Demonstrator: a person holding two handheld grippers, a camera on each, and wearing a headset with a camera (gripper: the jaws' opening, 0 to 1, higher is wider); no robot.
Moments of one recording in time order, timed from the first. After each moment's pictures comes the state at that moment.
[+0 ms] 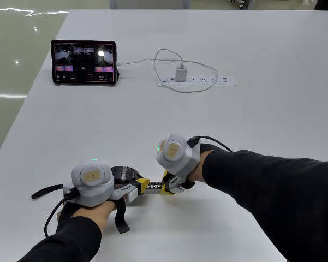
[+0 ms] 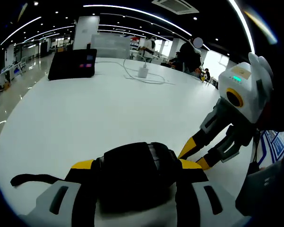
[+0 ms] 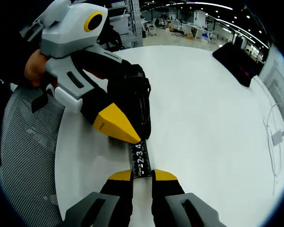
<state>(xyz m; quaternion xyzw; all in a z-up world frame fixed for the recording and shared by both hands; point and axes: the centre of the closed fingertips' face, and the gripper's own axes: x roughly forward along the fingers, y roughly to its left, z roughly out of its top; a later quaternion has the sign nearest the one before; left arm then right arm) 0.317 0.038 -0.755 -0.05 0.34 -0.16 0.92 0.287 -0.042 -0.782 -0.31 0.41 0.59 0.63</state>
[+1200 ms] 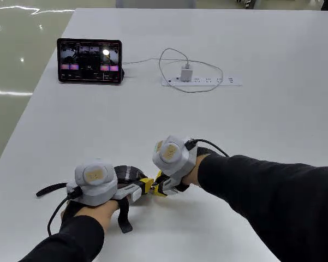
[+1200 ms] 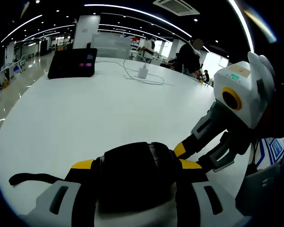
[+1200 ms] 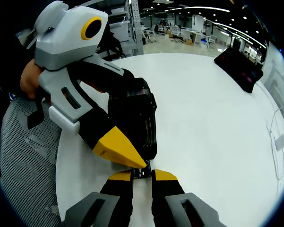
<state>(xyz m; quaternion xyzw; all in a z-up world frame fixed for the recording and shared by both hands) 0.316 0.039 -0.754 -0.06 0.34 -0.17 0.92 0.285 -0.011 -0.781 -0.29 0.39 0.60 0.64</state>
